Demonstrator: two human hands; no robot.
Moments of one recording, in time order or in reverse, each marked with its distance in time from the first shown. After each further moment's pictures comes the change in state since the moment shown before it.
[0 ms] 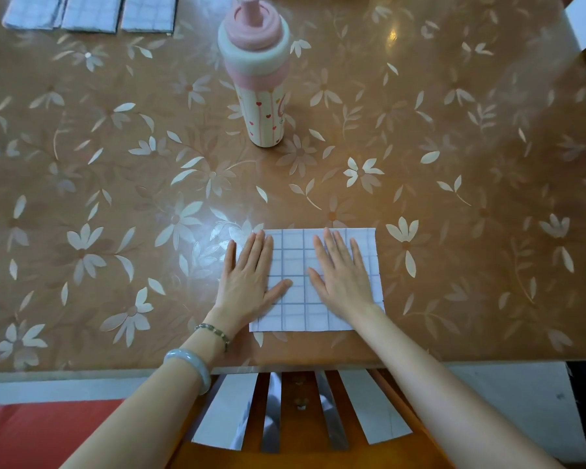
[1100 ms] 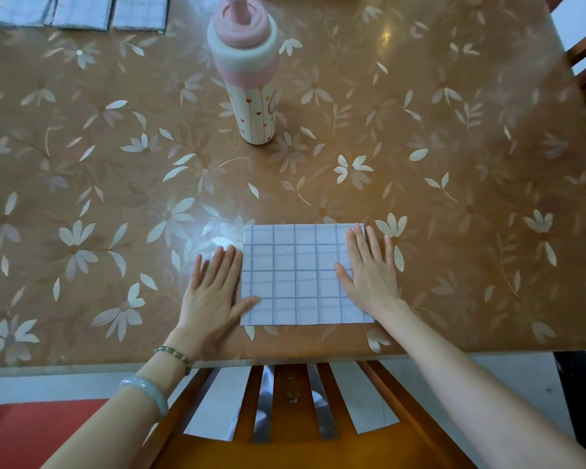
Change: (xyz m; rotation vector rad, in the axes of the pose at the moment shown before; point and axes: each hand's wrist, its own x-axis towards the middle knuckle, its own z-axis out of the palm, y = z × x) left_hand -0.047 -0.027 -0.007 0.117 -0.125 -0.016; right_hand -0.022 0.057 -0.007 -0.091 -0.026 0.130
